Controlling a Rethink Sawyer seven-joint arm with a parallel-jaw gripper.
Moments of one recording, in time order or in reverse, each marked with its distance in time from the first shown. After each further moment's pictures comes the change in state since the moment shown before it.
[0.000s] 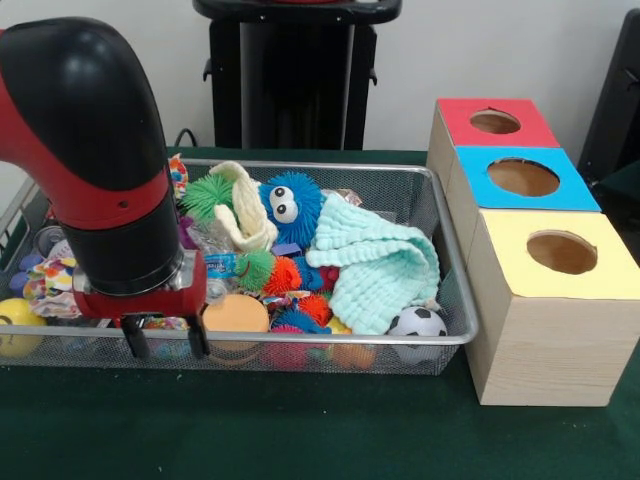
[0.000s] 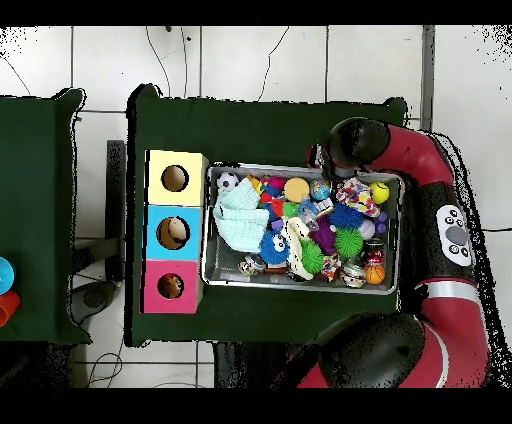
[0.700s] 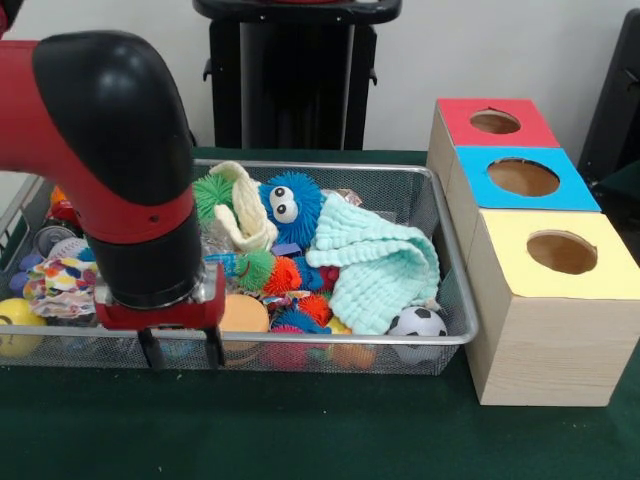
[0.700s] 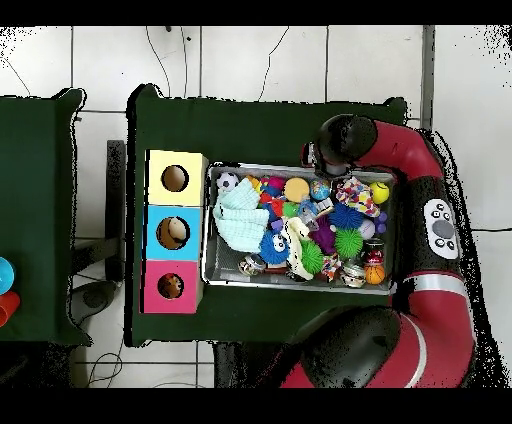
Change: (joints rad) arm 0.054 0.029 -0.033 -0.048 0.003 0.000 0.000
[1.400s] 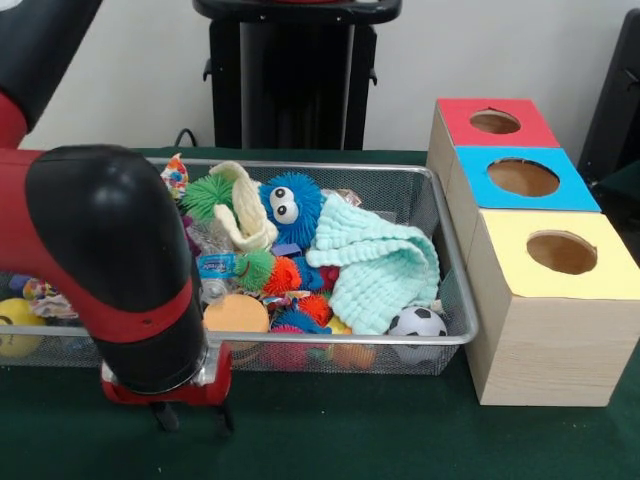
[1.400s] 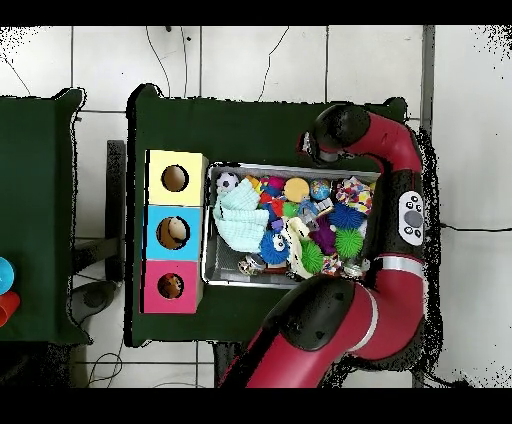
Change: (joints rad) arm 0.050 0.239 0.038 -0.371 0.025 0.165 0.000
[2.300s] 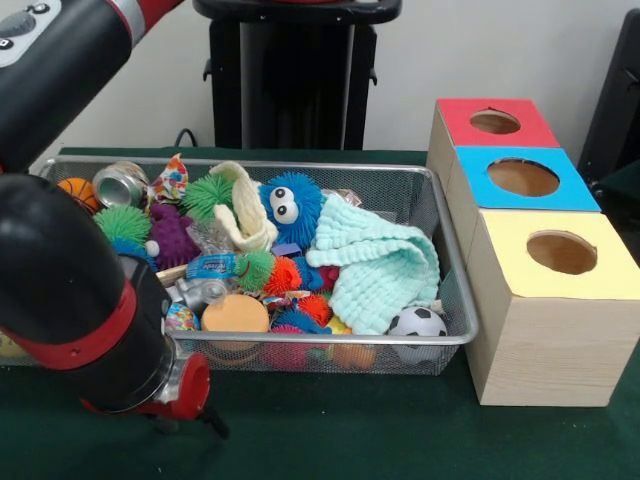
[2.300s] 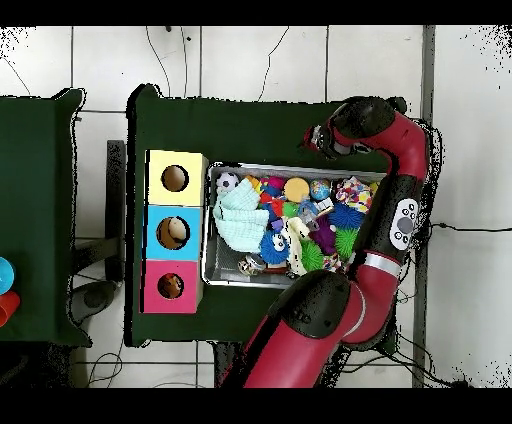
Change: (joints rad) arm -0.027 0.144 0.306 -0.345 -0.152 0.323 0.000
